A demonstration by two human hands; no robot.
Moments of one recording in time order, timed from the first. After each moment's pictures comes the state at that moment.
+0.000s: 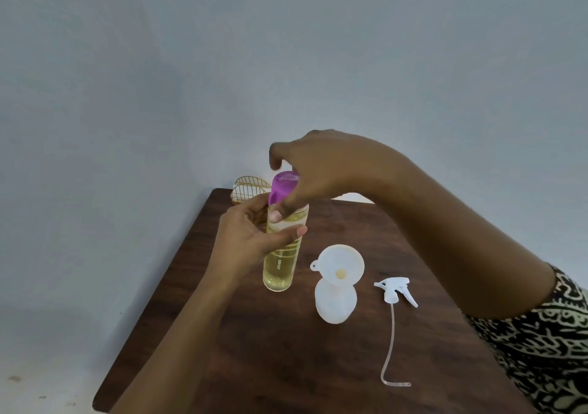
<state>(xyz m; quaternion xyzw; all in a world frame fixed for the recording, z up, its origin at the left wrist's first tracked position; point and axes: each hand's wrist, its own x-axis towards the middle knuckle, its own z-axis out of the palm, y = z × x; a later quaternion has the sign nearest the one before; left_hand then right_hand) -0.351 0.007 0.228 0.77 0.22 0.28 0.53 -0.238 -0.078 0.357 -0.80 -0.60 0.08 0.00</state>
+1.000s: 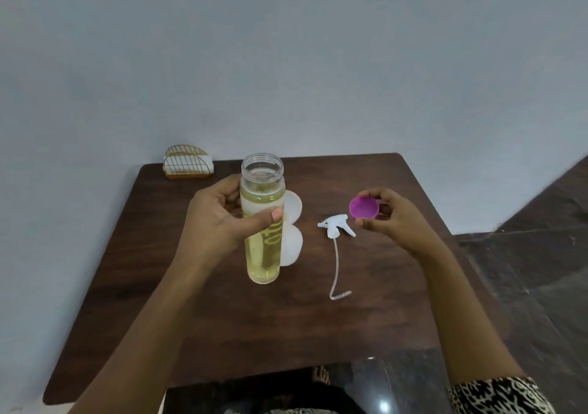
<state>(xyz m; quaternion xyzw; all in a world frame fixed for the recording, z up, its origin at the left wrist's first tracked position) -0.370 -0.060 0.222 0.77 0.09 0.23 0.60 -0.199 -0.299 0.160 -0.82 -0.22 0.15 0.50</state>
